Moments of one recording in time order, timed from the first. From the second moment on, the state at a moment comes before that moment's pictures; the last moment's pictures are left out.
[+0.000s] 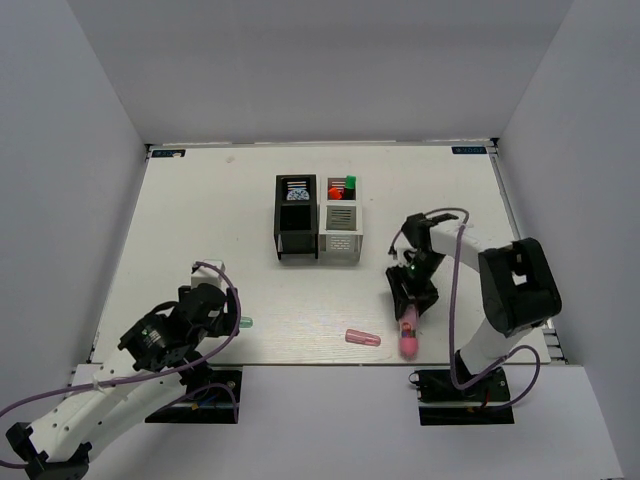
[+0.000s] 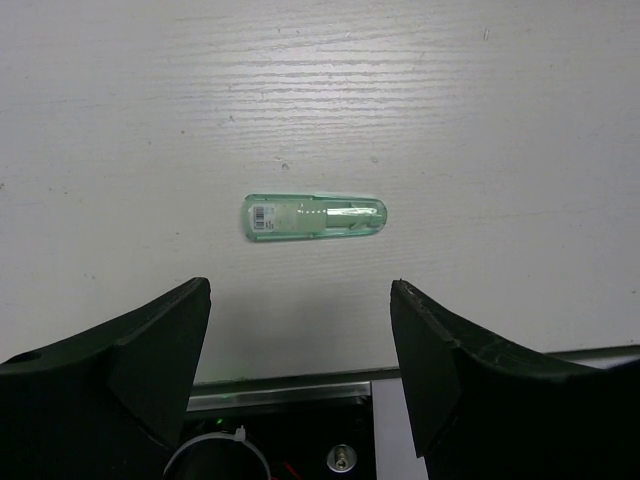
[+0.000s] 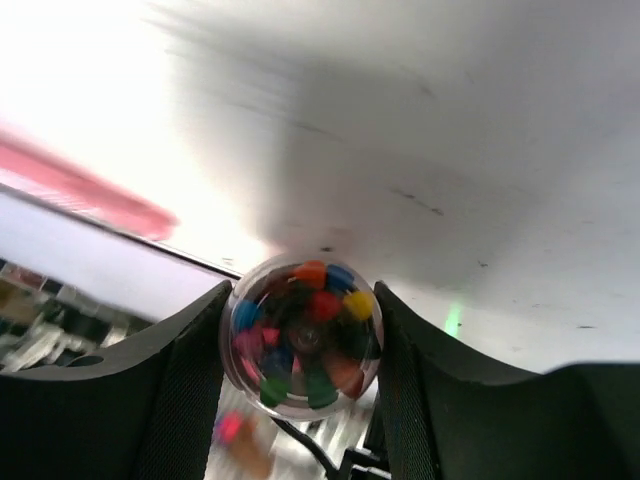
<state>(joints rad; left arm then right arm) -0.78 0.46 0.58 -1.03 -0.44 -0.56 0.36 1.70 0.93 -1.05 -0.34 0.05</state>
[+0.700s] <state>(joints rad) -0.78 0.57 0.67 -1.00 -0.39 -0.55 0.37 1.70 1.89 -1.03 -0.53 -0.02</state>
